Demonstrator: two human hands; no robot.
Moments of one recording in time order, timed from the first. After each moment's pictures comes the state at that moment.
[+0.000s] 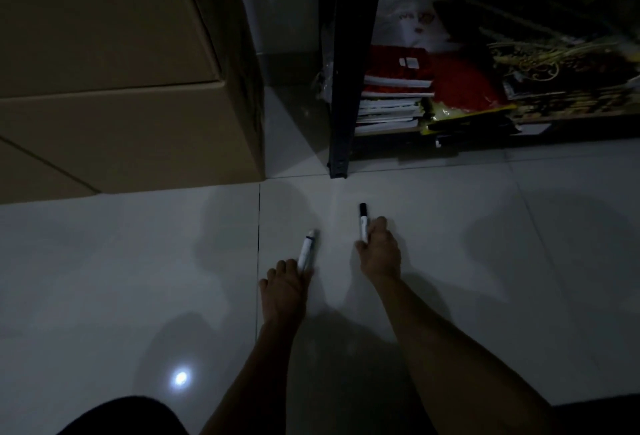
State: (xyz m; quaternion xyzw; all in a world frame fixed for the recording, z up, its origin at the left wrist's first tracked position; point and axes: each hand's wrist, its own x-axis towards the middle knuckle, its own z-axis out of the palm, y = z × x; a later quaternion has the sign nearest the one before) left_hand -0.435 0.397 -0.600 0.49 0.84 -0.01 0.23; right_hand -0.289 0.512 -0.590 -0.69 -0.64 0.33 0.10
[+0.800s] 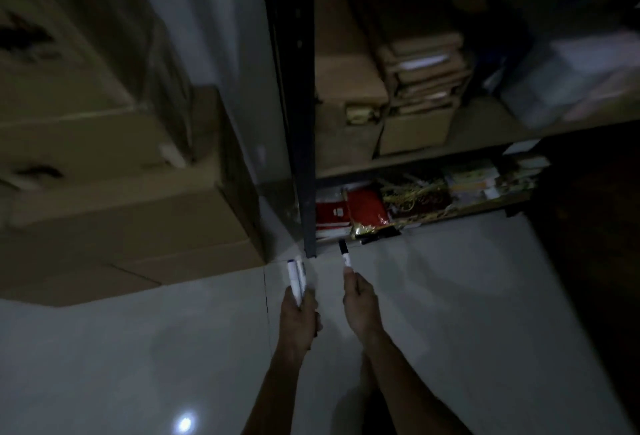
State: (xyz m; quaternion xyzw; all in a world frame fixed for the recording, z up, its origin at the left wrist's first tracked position) left_hand -0.374 0.422 -0.137 0.21 0.72 0.42 0.50; right_hand -0.268 0.472 -0.160 -0.68 -0.45 0.53 0.25
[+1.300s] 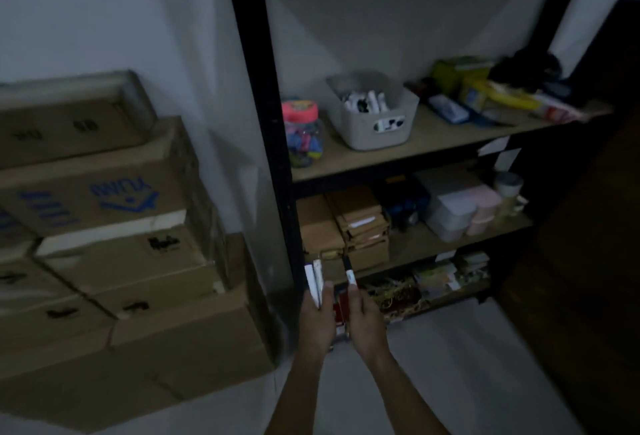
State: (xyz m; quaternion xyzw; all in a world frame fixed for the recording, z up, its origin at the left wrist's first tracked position) left_hand -0.334 0.469 0.184 0.34 0.66 0.50 0.44; right_hand -0.242 0.482 0.160 -0.59 -0.50 0.49 0.41
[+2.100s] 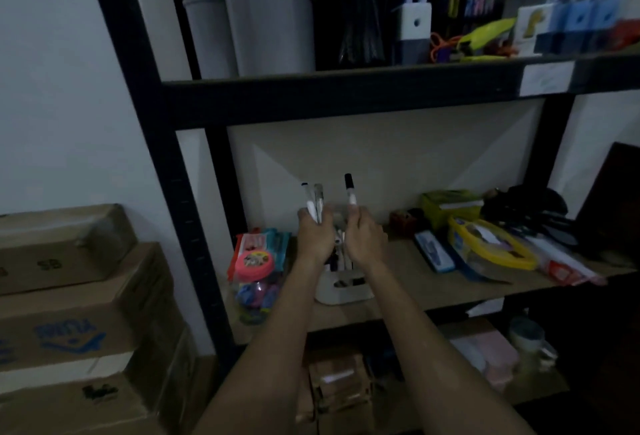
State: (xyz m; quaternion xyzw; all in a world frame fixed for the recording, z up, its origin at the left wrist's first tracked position) left_hand -0.274 0.787 0.470 0.43 0.62 0.60 0.27; right_hand -0.185 0.806 0.458 -0.53 -0.66 0.25 0.47
